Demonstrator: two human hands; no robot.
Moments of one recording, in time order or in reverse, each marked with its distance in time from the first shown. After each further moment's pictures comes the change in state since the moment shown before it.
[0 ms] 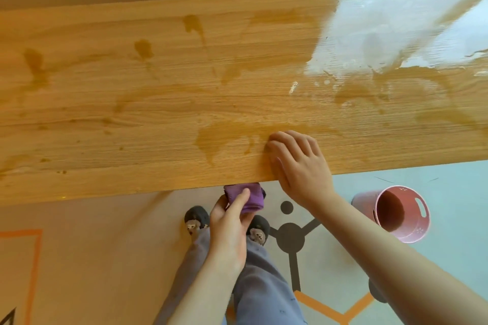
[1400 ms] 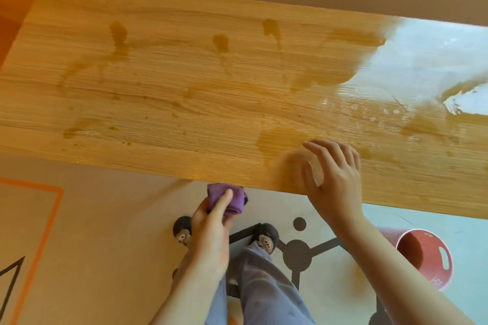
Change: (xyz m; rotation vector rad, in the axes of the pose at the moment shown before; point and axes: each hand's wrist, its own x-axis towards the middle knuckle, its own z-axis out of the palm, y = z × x) left_hand 0.015 0.057 -0.072 -0.179 0.158 0.111; right_hand 0.036 -0.053 -0.002 0.185 0.084 0.130
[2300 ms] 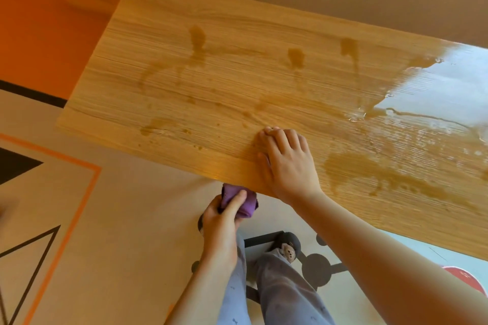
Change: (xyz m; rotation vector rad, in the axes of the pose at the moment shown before) left_hand 0.035 0.061 -0.052 0.023 0.075 0.071; right_hand 0.068 -0.131 0.094 -0.142 -0.330 -0.333
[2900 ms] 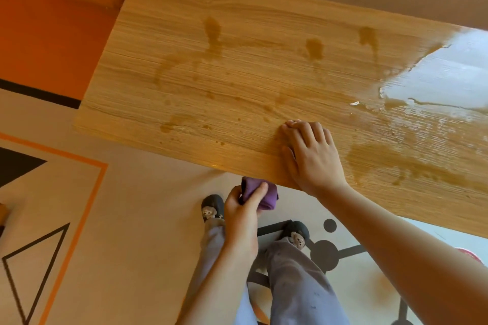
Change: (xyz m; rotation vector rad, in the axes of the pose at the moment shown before) left_hand 0.010 0.010 -0.012 0.074 -0.086 -0.042; right_hand 0.000 -0.002 0.001 -0.029 0.013 0.031
